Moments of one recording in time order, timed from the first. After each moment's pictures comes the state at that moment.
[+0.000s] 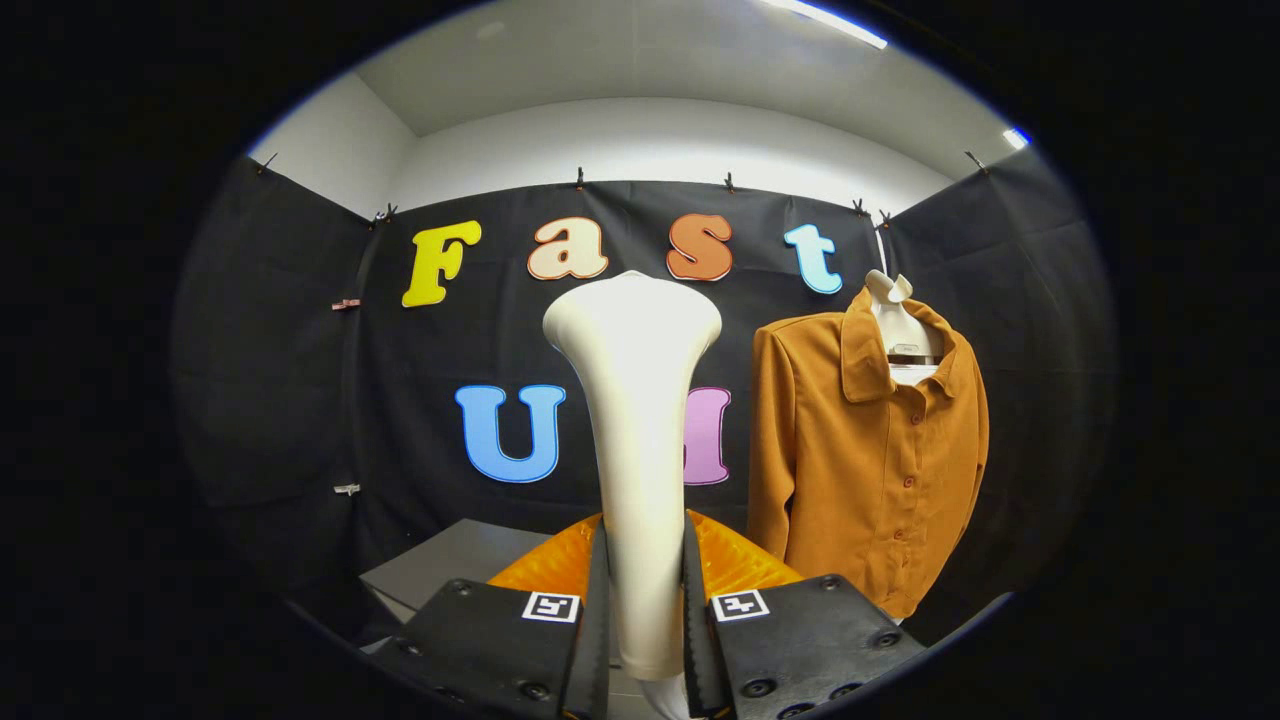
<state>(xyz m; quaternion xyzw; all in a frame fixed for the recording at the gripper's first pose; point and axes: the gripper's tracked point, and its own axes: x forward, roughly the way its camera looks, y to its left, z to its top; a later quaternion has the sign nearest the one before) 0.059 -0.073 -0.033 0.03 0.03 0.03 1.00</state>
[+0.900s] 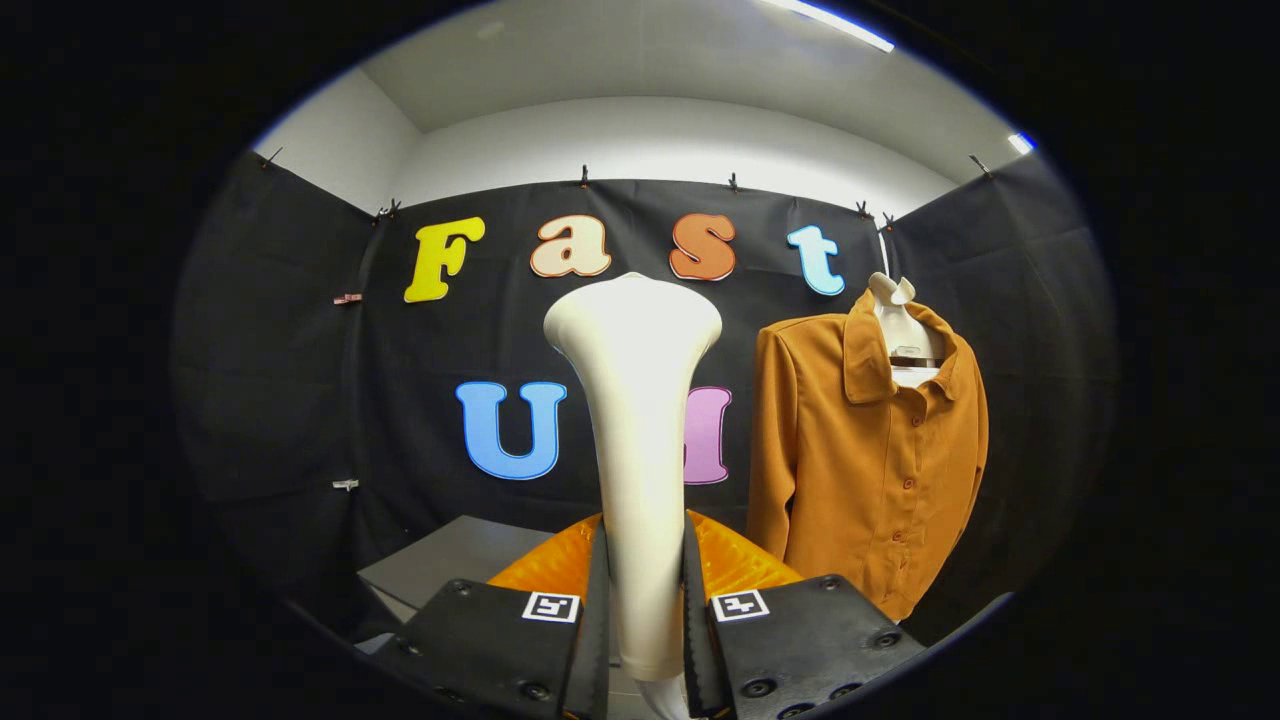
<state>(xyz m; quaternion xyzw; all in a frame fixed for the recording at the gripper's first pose) 0.058 -0.071 -0.034 0.02 0.03 0.03 1.00</state>
